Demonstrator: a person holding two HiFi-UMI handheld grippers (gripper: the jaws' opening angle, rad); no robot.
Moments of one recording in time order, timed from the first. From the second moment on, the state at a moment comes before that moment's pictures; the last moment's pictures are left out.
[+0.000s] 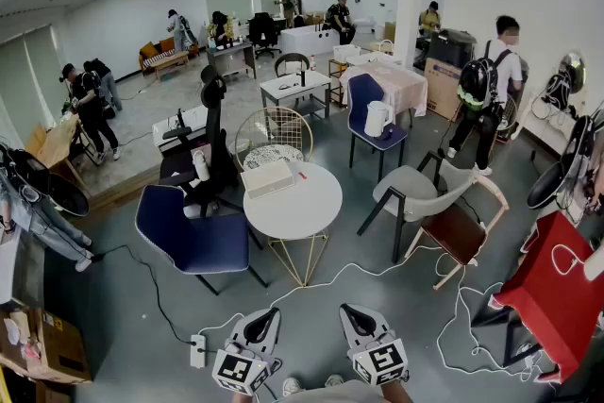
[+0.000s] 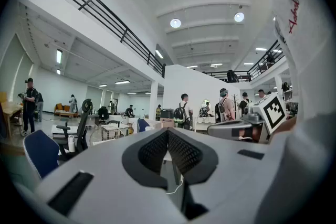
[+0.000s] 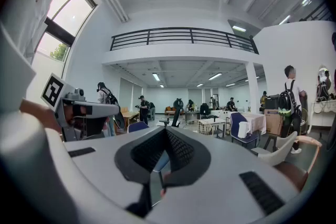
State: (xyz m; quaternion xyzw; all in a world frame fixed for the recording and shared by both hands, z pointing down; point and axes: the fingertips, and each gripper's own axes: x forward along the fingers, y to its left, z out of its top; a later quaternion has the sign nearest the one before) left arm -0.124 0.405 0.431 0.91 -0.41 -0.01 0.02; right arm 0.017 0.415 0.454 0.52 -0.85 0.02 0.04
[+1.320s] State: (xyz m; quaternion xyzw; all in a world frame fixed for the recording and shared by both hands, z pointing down) left arm -0.045 0.387 0.443 0.91 -0.42 0.01 0.03; right arm 0.097 0.399 0.485 0.50 -0.86 0.04 0.05
